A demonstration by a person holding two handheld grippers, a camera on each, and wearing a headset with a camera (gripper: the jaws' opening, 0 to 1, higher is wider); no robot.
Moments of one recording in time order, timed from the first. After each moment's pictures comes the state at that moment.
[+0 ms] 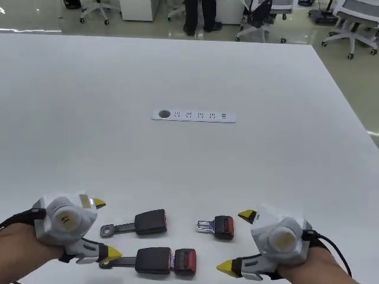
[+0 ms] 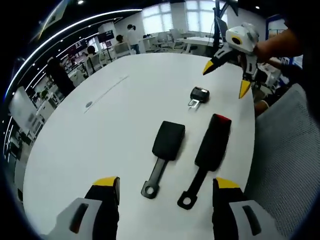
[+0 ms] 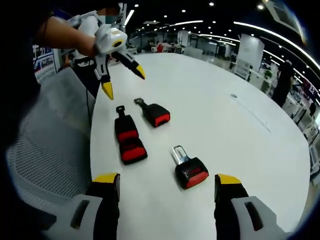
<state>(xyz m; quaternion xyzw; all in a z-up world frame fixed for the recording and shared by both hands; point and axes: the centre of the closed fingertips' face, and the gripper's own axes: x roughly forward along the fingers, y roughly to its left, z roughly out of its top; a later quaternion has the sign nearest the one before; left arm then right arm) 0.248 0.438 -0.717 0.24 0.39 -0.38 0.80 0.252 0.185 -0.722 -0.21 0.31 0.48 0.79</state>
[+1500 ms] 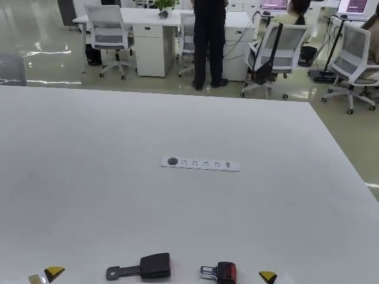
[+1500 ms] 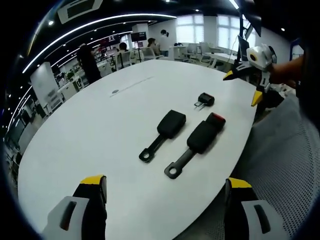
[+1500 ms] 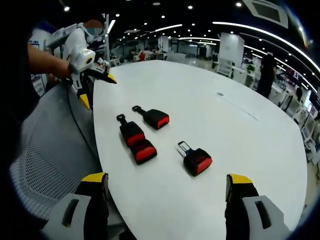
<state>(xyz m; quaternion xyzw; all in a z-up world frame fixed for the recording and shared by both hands) 0.191 0.478 -0.701 0.17 0.37 -0.30 0.86 0.220 0.176 -0.705 -0.16 0.31 0.43 0.83</state>
